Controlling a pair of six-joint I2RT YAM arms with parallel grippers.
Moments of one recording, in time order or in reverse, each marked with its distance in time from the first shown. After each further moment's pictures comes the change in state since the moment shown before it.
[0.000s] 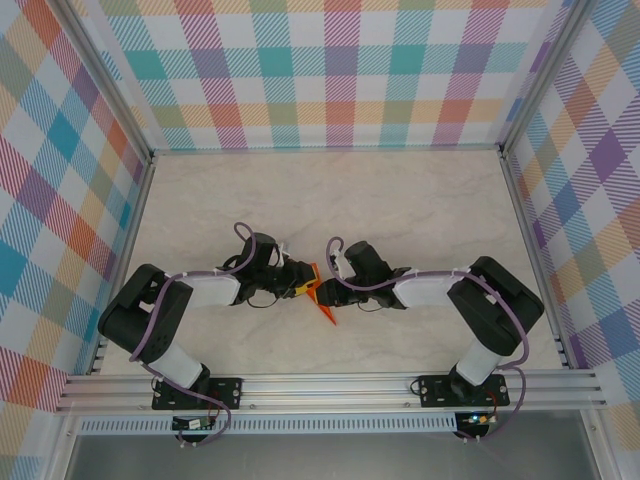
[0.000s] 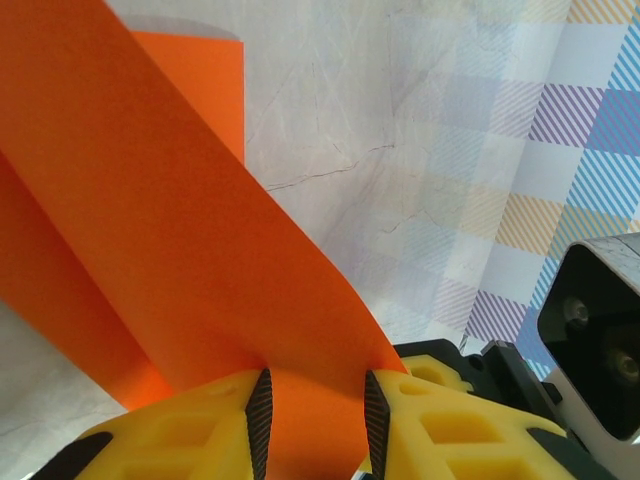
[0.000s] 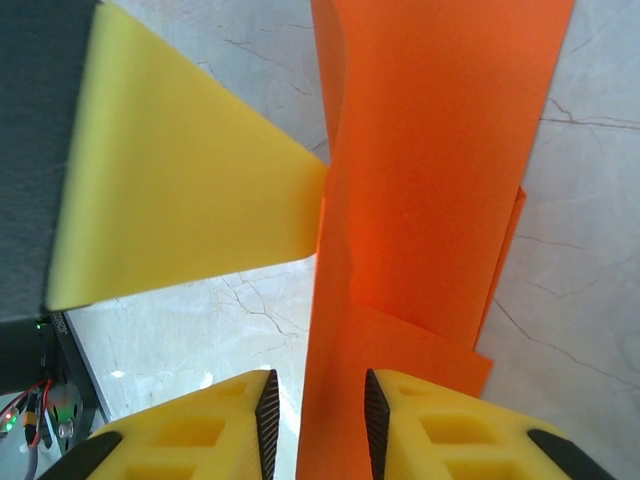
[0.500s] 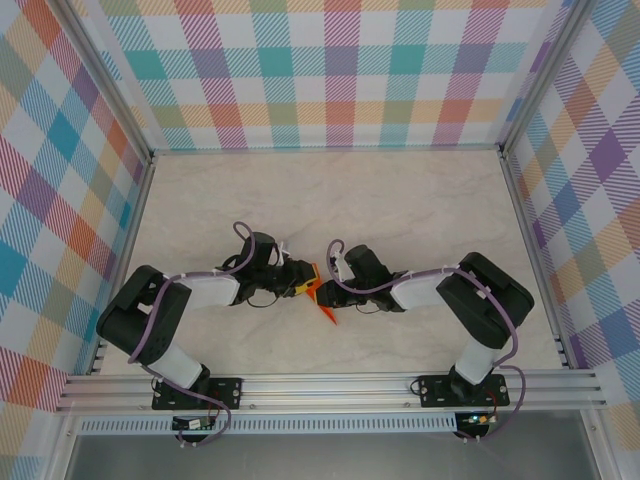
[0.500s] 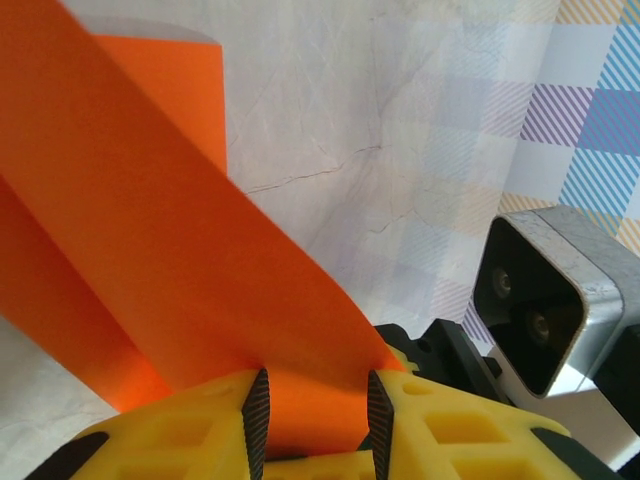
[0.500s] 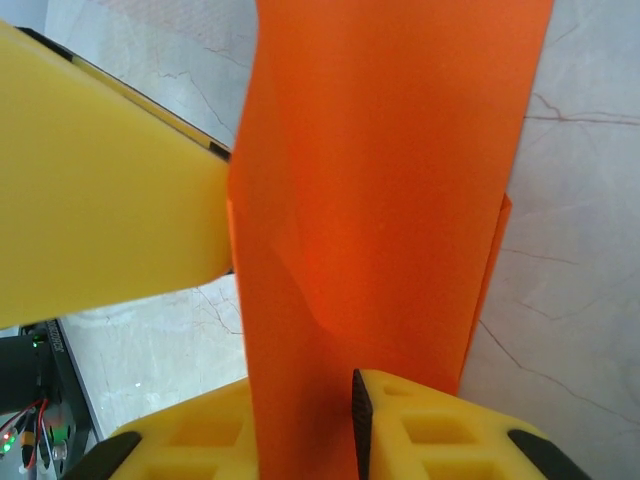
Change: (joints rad) left arm 0.000 -0.007 0.000 0.005 0.001 -0.001; right arm 0.000 0.063 -0.030 0.123 -0.003 0.052
